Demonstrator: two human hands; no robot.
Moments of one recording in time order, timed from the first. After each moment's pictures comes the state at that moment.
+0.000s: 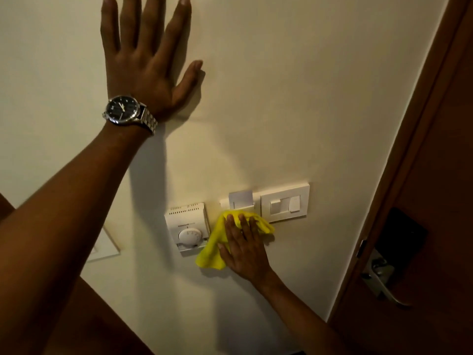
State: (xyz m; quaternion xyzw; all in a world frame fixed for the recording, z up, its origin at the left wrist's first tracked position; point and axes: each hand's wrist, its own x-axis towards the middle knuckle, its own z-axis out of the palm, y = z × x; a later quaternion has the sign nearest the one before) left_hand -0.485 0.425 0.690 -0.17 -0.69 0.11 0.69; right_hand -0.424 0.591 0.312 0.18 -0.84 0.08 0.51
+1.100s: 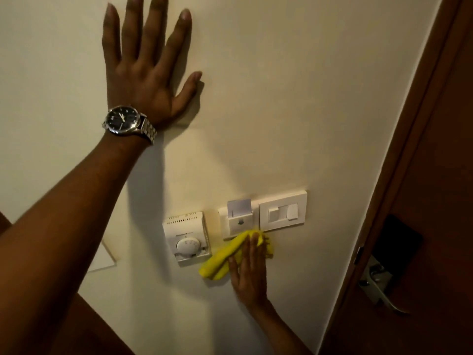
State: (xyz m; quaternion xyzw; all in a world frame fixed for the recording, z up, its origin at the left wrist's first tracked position) left_hand -0.478 0.424 0.693 -0.17 -0.71 0.12 0.67; right_hand -0.397 0.581 0.274 0.01 -0.86 0.29 0.42
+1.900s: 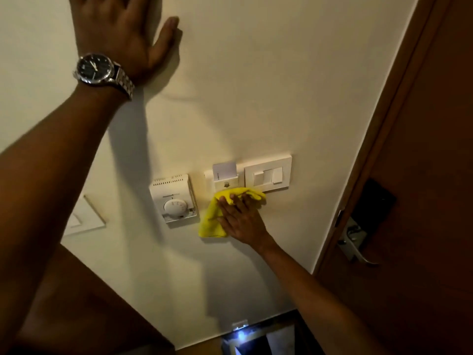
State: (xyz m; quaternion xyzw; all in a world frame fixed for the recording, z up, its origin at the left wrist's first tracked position) left_hand -0.481 0.422 0.686 -0.17 -0.75 0.06 0.64; right_hand -0.418 0.633 0.309 0.23 -0.83 -0.03 0.51
